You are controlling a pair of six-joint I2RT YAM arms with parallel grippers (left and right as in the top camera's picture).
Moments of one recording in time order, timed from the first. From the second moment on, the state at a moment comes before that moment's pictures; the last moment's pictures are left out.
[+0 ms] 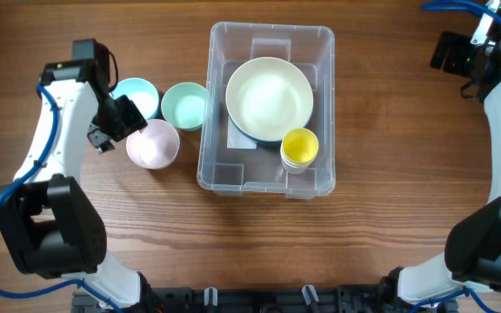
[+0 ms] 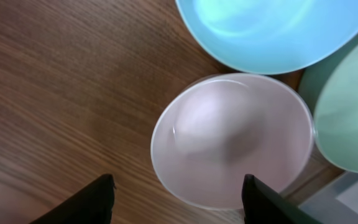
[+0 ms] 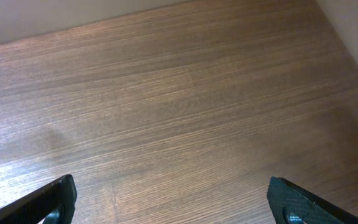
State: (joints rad) left arm 0.10 1.82 1.44 -1.15 -0.01 -0.47; right arm -0.27 1.73 1.56 -0.65 0.09 -0.02
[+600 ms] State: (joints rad) left arm 0.10 1.82 1.11 -0.84 0.01 -0.45; right arm -0.27 1.73 1.56 -0.65 0.09 -0.02
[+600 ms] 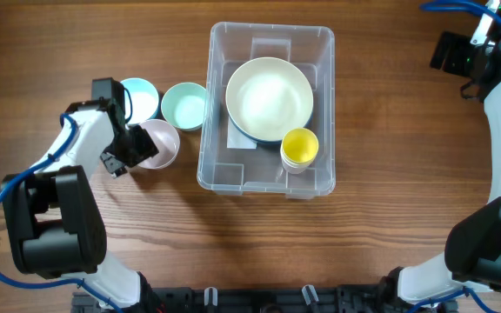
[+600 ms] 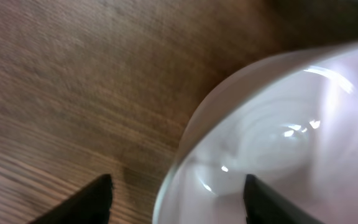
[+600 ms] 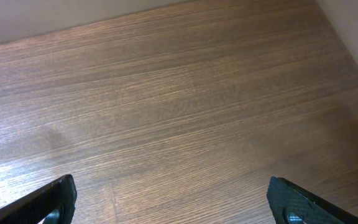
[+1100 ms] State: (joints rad) left arm 0.12 1.81 1.12 -1.00 0.01 -0.45; right arm -0.27 1.73 1.56 -0.65 0.09 -0.02
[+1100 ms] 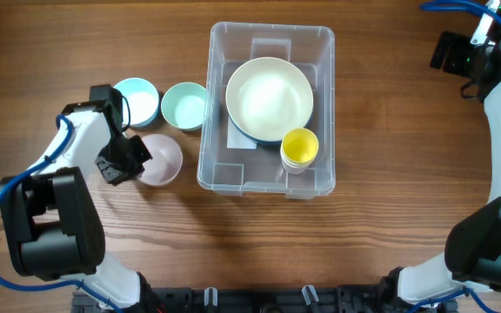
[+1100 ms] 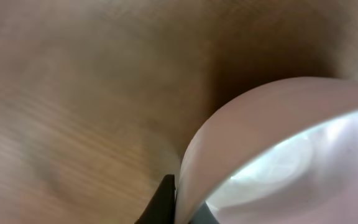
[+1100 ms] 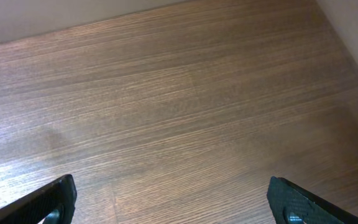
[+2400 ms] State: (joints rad) left arm -0.46 1.67 1.51 -1.16 0.11 -0.43; right arm -0.27 1.73 1.56 -0.65 0.09 -0.02
